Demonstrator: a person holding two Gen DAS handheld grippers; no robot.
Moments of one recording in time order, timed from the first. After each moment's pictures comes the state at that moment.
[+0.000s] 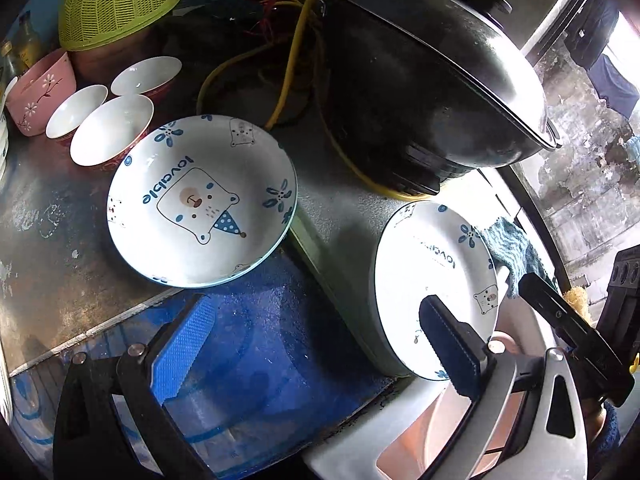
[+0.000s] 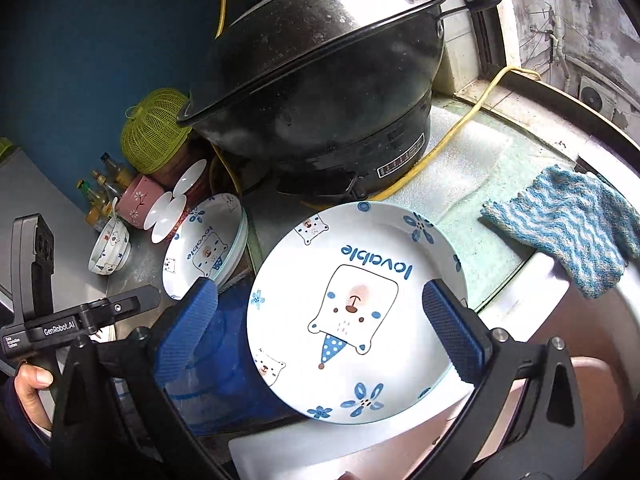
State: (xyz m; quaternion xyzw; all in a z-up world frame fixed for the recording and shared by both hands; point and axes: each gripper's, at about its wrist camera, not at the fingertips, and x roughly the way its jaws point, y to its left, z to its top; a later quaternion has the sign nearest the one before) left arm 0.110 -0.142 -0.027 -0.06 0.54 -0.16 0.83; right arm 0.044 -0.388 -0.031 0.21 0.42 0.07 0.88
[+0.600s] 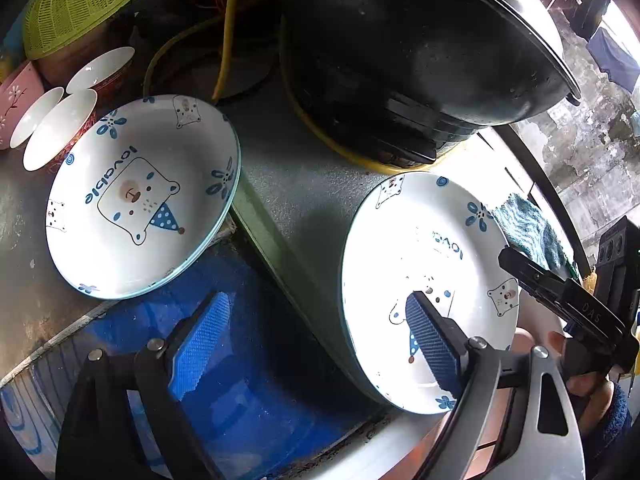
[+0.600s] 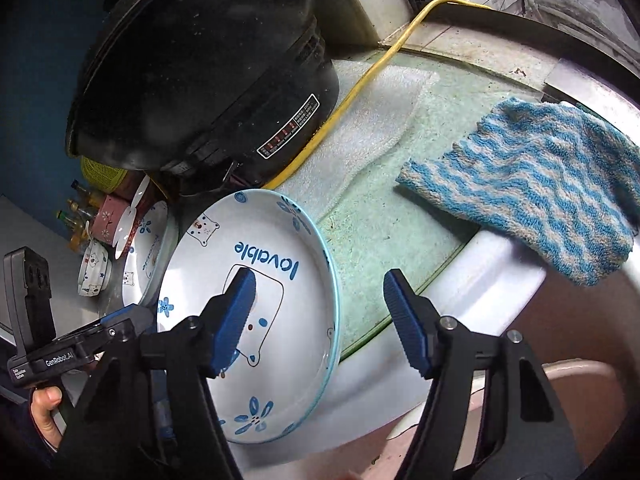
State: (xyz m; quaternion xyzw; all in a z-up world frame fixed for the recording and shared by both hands) left arm 0.120 -0.189 -0.066 -0.03 0.55 -0.16 0.82; right arm 0.067 -0.452 -0.096 0.29 0.46 0.07 0.84
